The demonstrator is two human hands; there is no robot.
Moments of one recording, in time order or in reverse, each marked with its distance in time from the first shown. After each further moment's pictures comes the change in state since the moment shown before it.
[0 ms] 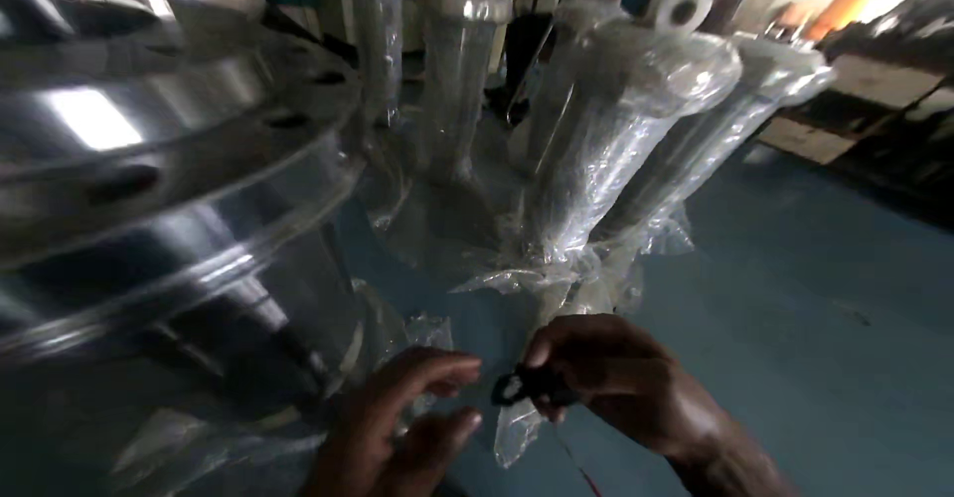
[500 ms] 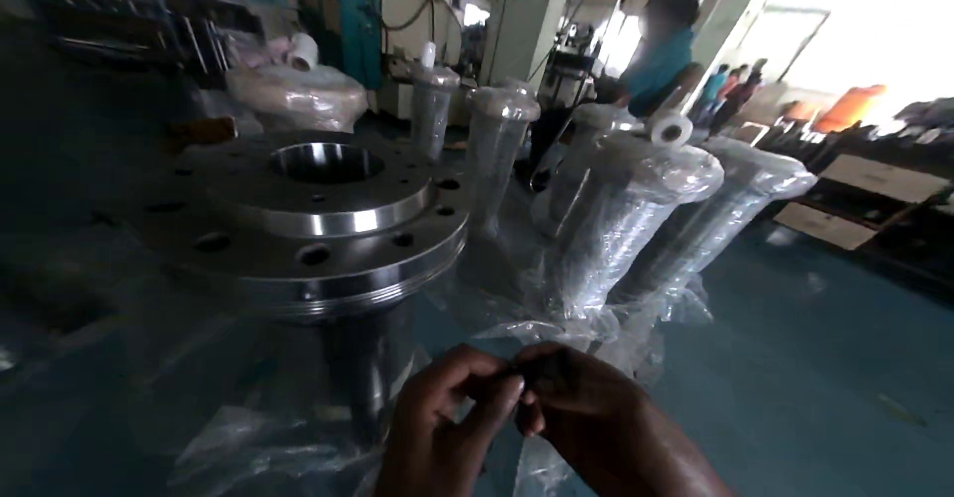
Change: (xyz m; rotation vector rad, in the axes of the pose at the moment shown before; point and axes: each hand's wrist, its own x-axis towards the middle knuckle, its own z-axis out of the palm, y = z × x) left_hand -0.007 0.065 -0.002 -0.201 0.336 0.140; right_hand 0.018 -0.030 0.118 0.190 0.279 0.027
